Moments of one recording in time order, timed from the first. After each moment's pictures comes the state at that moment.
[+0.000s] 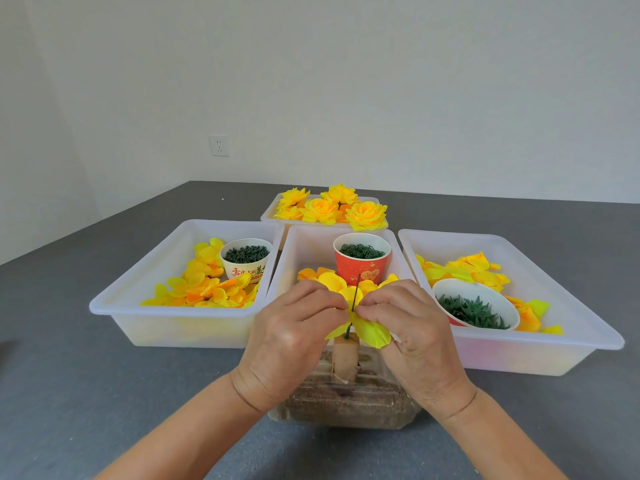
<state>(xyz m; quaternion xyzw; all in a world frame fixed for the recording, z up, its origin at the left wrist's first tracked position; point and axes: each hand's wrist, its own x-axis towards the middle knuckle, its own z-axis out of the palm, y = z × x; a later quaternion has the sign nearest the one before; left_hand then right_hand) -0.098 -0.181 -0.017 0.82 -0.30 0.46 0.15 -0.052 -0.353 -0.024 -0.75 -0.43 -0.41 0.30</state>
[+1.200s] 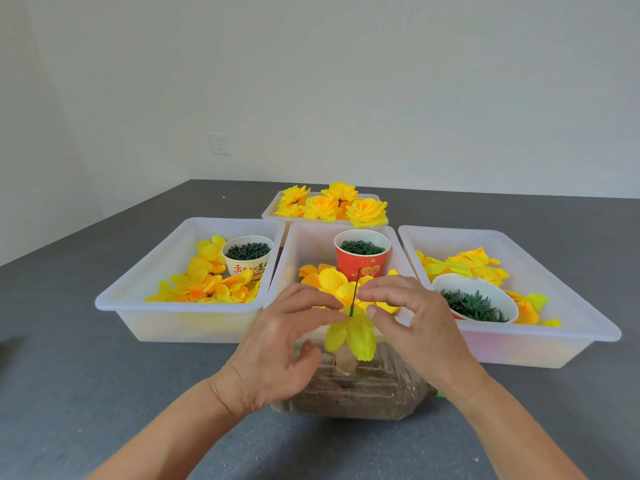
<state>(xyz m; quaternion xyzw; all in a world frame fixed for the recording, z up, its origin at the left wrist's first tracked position) -0.119 -0.171 -0.015 0.86 -0.27 0.31 0.30 -0.064 -0.356 -0.011 -0.80 -0.31 -0.17 0.49</state>
